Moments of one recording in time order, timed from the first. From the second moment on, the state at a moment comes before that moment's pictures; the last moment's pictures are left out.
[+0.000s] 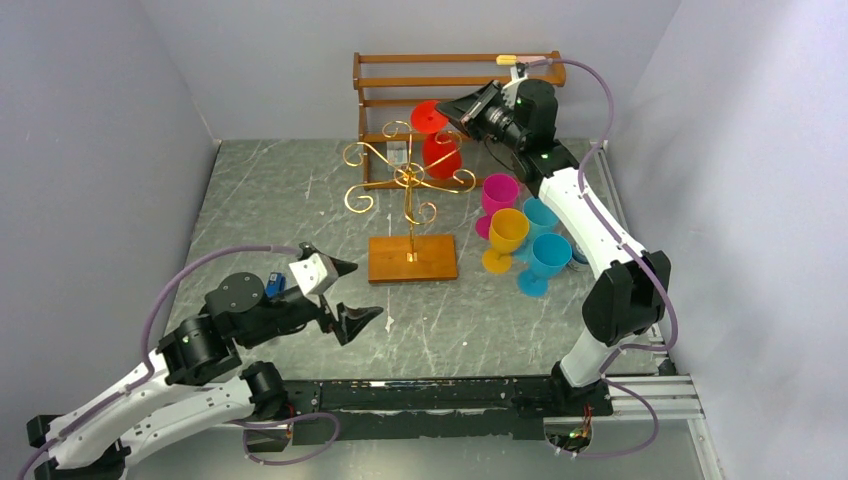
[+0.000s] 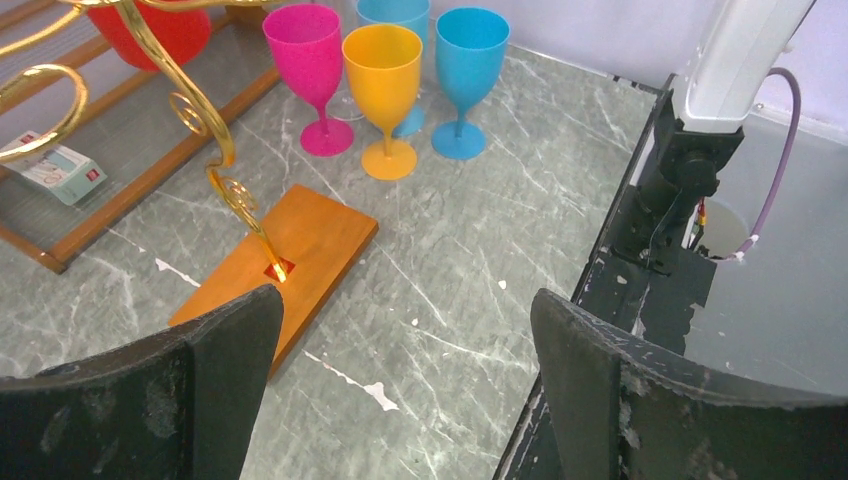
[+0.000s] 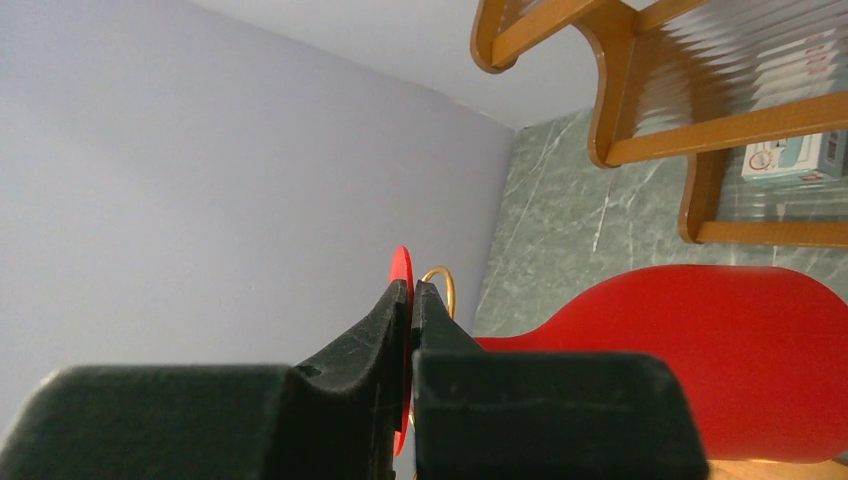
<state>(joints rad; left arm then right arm) -1.01 0.50 0.79 -0.38 0.02 -0.03 0.34 1.68 1.61 0.02 -0.36 1.08</state>
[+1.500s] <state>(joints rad) -1.01 0.54 0.82 -0.31 -0.08 -0.35 0.14 0.76 1.10 -0.44 -0.62 0.67</state>
